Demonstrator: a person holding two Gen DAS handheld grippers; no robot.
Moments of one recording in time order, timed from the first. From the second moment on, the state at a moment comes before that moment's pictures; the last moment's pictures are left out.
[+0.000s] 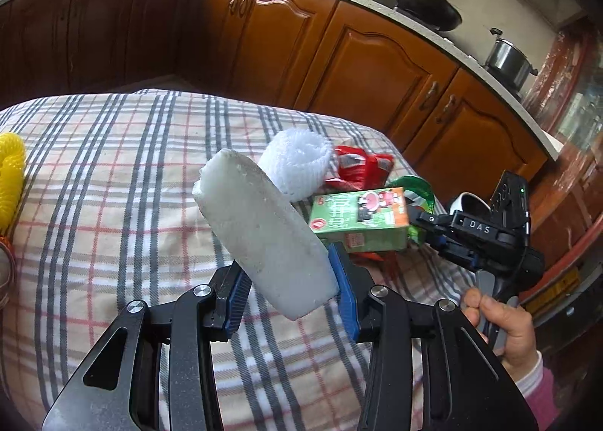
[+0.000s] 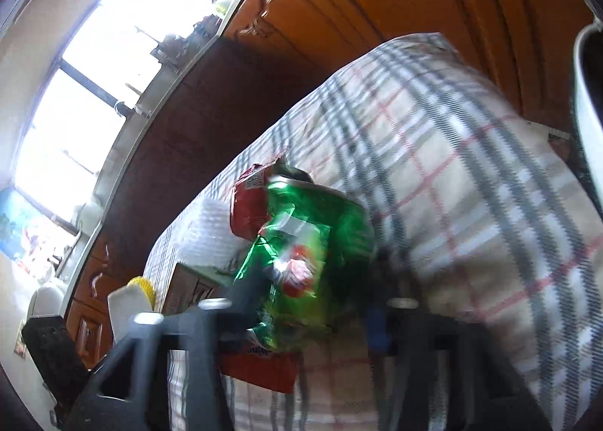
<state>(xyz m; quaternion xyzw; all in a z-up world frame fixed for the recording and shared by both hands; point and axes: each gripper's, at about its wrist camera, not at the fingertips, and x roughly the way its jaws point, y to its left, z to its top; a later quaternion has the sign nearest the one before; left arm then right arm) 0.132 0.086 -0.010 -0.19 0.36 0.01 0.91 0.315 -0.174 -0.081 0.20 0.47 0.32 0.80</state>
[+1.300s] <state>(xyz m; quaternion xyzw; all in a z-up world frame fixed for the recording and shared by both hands) 0.201 -0.153 0.003 -0.04 0.40 -0.23 0.89 0.223 -0.363 -0.009 0.16 0.32 0.16 0.92</state>
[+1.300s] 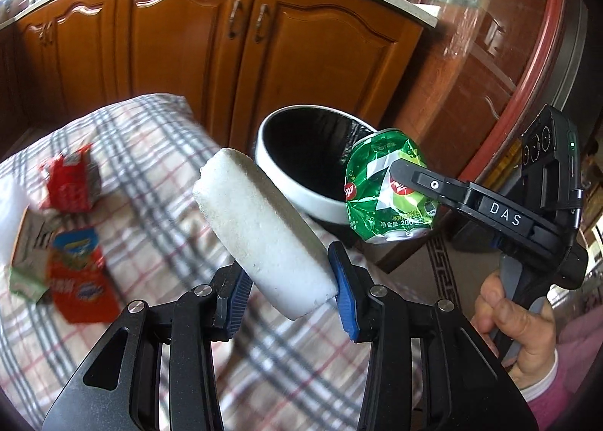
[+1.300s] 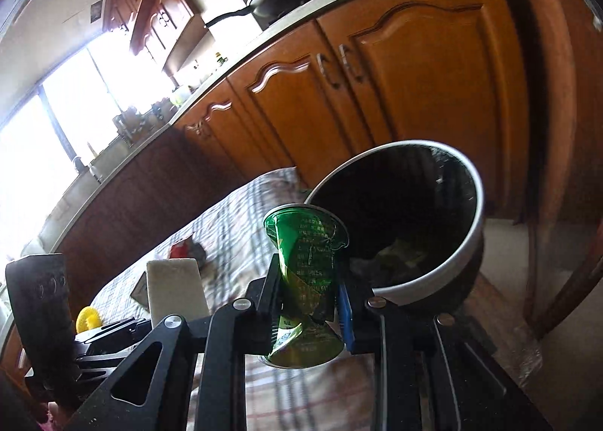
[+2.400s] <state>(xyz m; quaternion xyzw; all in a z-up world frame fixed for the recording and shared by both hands) 0.308 -0.245 -0.007 0.02 0.44 -0.27 0.86 0.295 -0.422 -0.012 0.15 0.33 0.10 0.93</state>
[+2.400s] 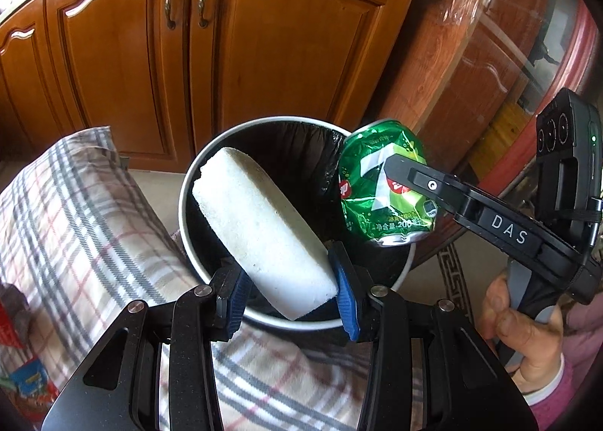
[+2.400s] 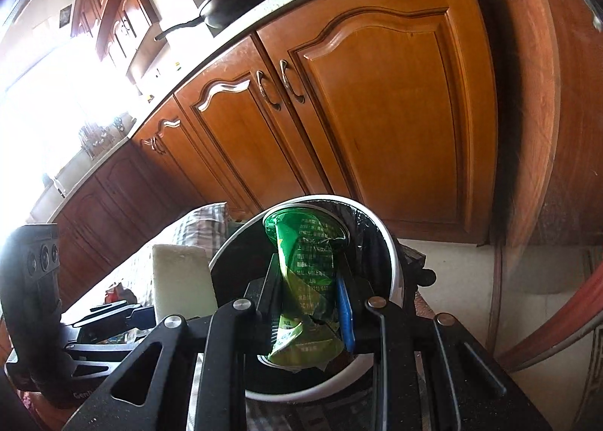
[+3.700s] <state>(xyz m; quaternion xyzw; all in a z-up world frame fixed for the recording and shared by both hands) 0.198 -0.100 -0.019 -0.09 0.42 -0.14 0.89 0.230 -0.362 -0.028 0.20 0.34 0.17 0.90</state>
